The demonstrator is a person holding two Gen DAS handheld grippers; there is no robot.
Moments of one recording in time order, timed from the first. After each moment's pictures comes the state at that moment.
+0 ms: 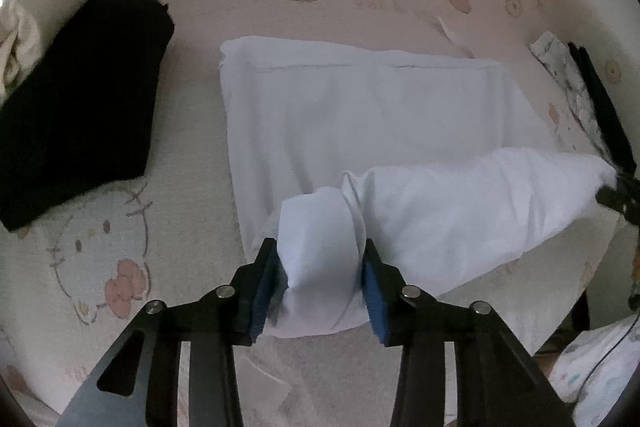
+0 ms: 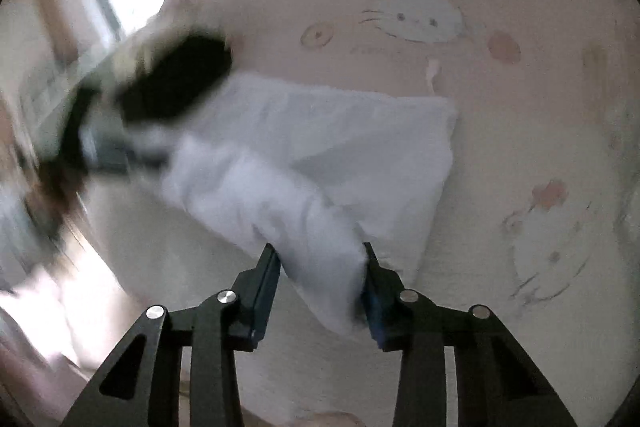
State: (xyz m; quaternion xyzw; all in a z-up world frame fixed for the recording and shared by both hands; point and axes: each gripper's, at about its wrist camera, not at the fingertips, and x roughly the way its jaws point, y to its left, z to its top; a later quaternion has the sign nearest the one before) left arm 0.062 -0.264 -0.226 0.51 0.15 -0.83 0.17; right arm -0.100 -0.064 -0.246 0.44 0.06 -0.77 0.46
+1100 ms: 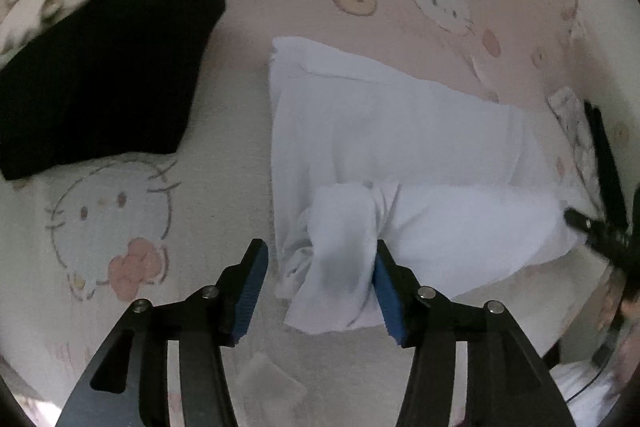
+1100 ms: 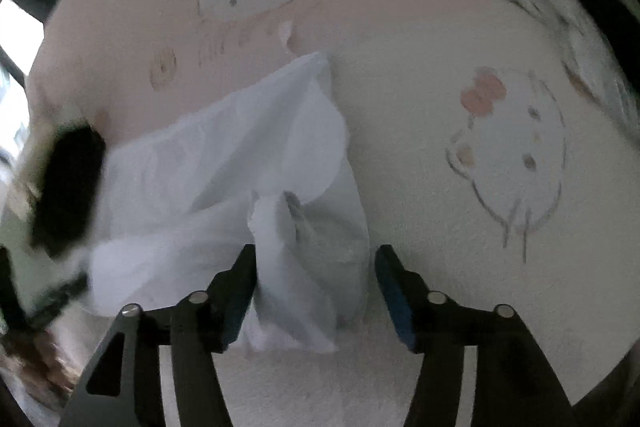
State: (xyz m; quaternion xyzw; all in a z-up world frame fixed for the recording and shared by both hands) left arm 0.074 -0.290 -0.221 0.47 0.22 -0.83 0.20; right arm -0.107 -0.050 -0.278 0.53 -0.09 -0.81 0.24
